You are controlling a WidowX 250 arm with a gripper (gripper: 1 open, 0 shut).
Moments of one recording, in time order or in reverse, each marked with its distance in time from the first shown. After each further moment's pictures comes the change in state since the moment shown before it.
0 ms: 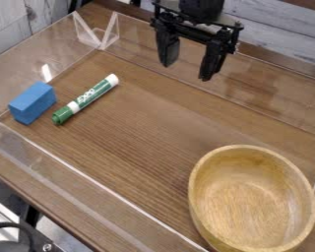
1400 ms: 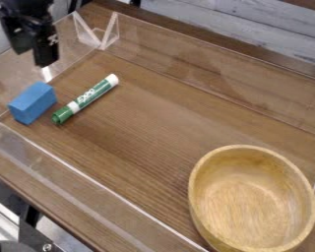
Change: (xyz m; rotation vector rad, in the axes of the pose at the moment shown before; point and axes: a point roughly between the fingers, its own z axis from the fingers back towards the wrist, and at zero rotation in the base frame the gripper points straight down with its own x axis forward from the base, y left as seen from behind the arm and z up) arm -0.079 0.202 -0.023 0.032 -0.079 -0.053
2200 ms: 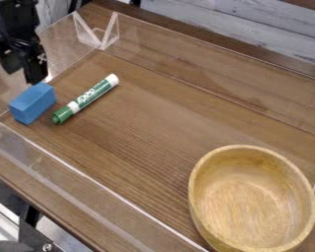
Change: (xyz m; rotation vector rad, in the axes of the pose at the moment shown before) arm 0.003 0.007 -0.031 -0.047 -0.008 0.040
